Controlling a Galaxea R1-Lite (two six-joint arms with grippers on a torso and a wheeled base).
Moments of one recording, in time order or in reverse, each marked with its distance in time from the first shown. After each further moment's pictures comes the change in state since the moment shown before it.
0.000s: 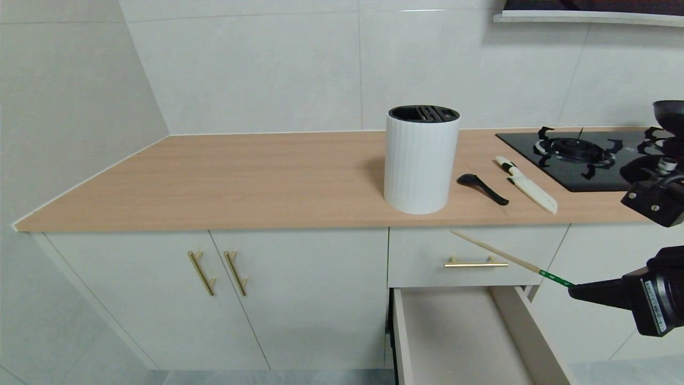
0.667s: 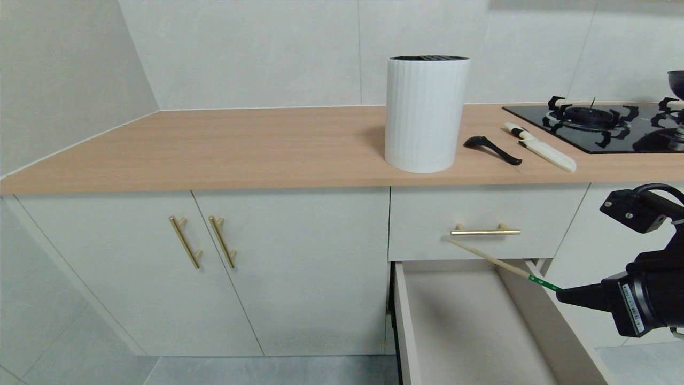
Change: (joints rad) left arm 0.000 0.000 0.000 0.000 0.000 0.000; right arm 0.005 0.049 0.027 -0.044 -0.001 0.000
